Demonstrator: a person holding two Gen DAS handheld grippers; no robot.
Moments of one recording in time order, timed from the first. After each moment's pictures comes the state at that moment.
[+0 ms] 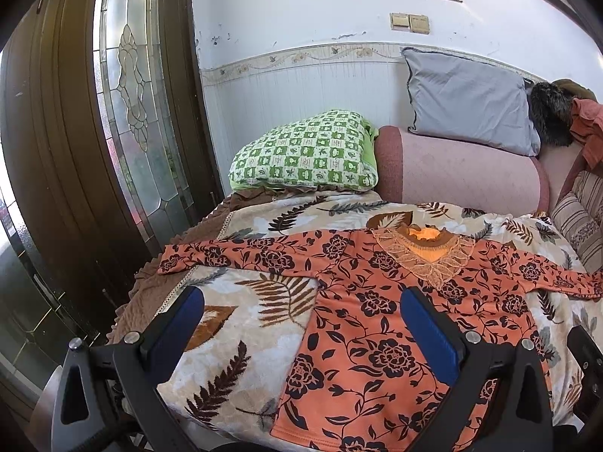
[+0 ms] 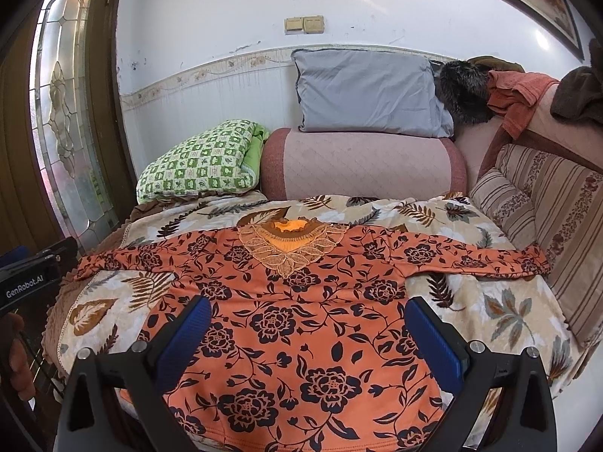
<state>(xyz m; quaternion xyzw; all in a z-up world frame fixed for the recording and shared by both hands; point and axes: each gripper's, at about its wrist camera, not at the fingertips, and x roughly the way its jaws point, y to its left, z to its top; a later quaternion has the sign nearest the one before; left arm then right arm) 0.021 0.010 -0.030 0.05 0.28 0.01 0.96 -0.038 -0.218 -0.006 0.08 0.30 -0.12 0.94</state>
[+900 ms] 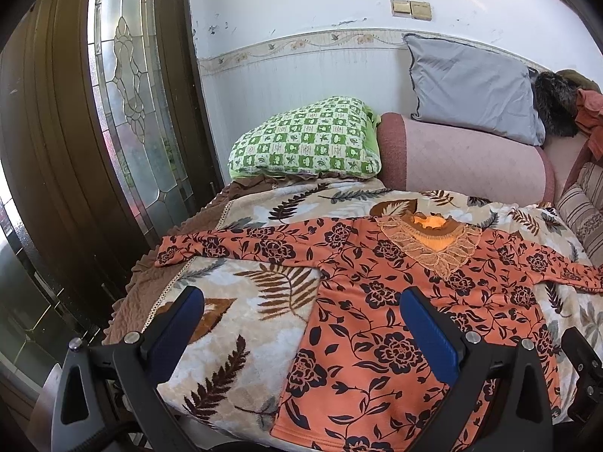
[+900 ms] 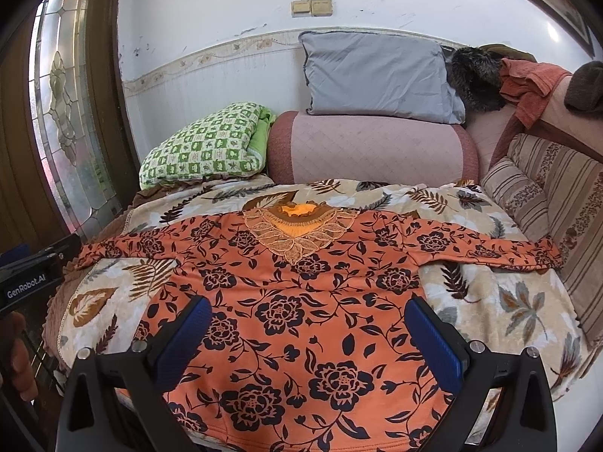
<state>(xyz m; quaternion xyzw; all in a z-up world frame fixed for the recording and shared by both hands) 0.036 0.011 -0.047 0.05 0.30 0.01 0.95 -0.018 -0.213 -0.026 0.08 0.33 -0.10 0.94</state>
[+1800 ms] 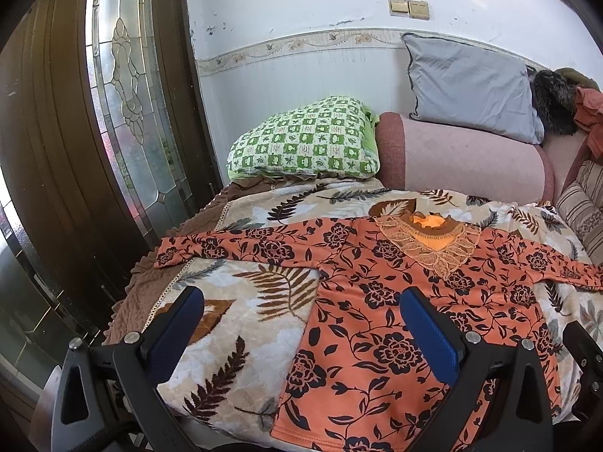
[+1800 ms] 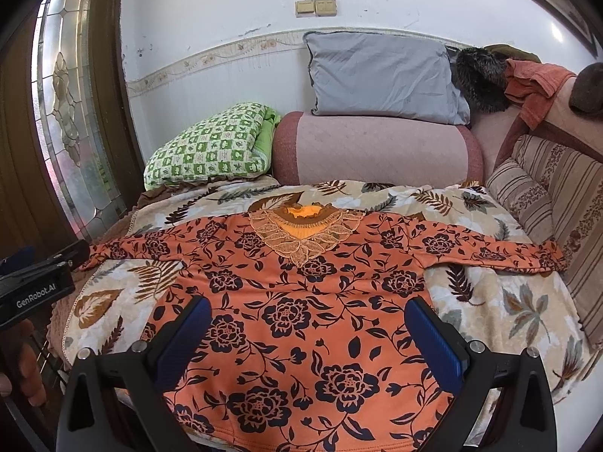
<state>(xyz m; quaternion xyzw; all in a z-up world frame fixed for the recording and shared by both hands) 0.036 0.009 -0.044 0.06 0.29 0.01 0.95 -0.016 -0.211 -0.017 0.08 0.32 -0.09 0.94</state>
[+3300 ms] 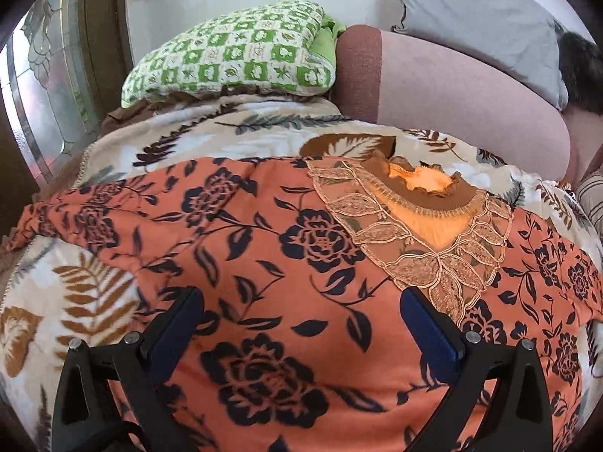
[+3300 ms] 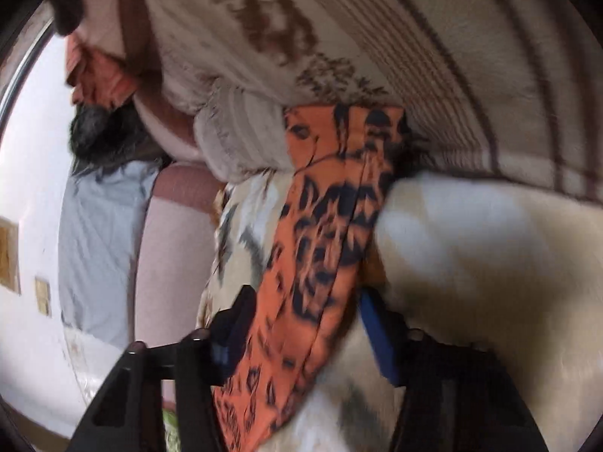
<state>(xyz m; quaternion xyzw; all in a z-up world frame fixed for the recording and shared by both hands) 0.268 -0.118 -0.222 0.01 0.41 -0.05 0.91 -0.028 -0.764 -0.254 0.62 0.15 -0.32 0.70</state>
